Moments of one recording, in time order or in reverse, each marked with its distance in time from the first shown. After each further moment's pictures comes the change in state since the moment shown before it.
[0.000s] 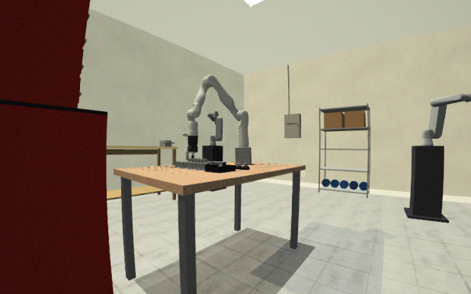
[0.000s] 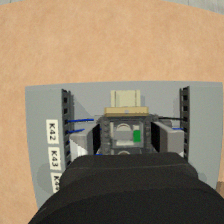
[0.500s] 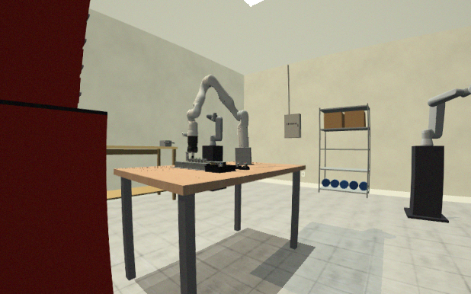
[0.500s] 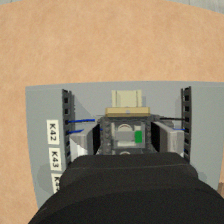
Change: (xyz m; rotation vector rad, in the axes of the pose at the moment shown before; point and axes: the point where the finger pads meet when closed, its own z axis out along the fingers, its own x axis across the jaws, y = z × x) arm -0.001 0.000 0.002 0.001 -0.004 0.000
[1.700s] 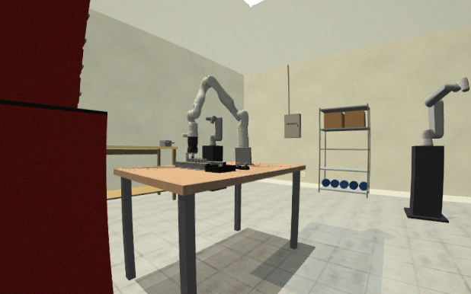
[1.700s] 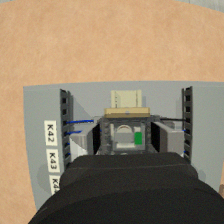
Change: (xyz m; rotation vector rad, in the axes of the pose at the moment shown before) arm 0.001 0.000 0.005 0.000 0.000 0.000
